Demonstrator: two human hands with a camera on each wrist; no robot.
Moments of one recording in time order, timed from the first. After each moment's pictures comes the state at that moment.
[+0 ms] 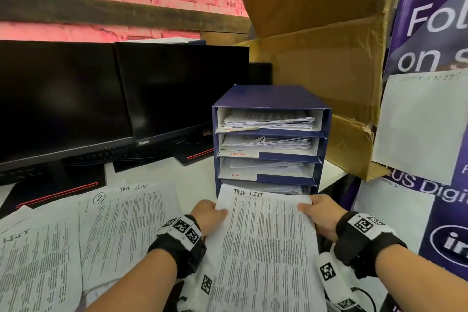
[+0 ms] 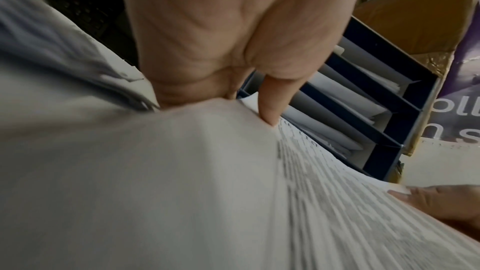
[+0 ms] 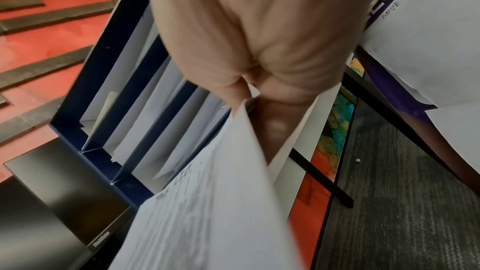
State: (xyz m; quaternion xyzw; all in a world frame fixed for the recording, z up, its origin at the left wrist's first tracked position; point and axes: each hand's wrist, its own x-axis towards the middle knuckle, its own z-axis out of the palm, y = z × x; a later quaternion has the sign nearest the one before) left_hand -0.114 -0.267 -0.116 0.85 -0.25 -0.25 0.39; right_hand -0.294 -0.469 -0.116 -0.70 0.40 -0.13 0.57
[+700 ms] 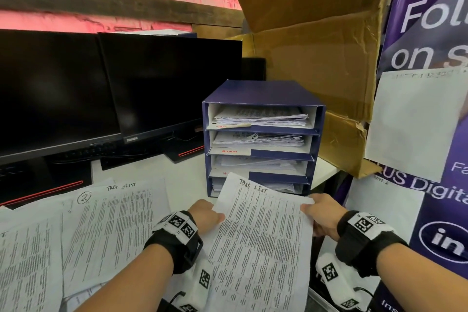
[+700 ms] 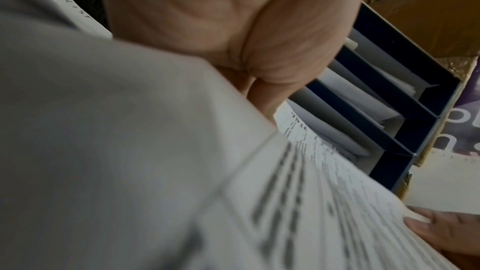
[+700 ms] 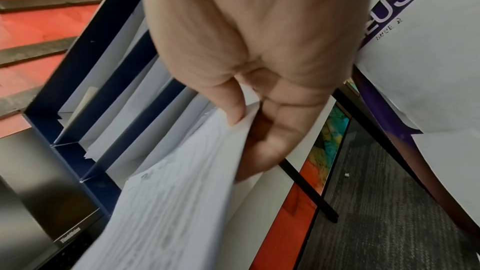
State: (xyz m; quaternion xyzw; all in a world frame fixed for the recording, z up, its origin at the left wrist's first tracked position) left_hand -0.107 -0.284 -0.118 0.89 -0.30 -0.25 0.21; right_hand -0.306 -0.478 -0.111 -0.68 0.44 -0.11 0.58
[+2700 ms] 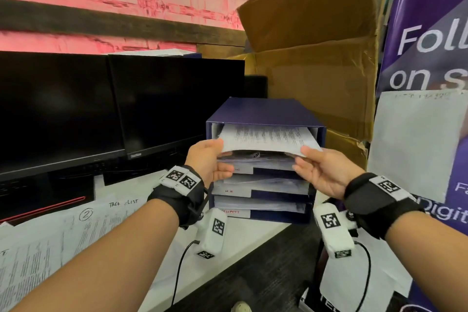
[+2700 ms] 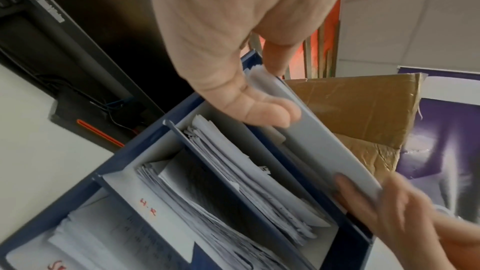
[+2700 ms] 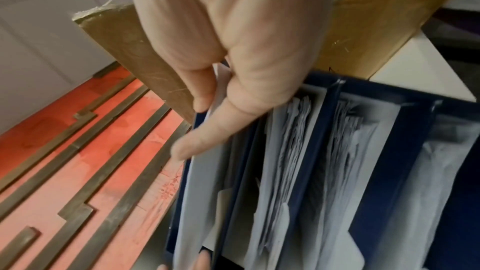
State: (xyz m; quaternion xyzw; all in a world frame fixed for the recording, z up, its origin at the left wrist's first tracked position) left_hand -0.108 -0.309 0.008 0.62 -0.22 -0.21 0.73; right_hand -0.291 -0.460 0.024 -0.47 0.20 -0.26 0.82
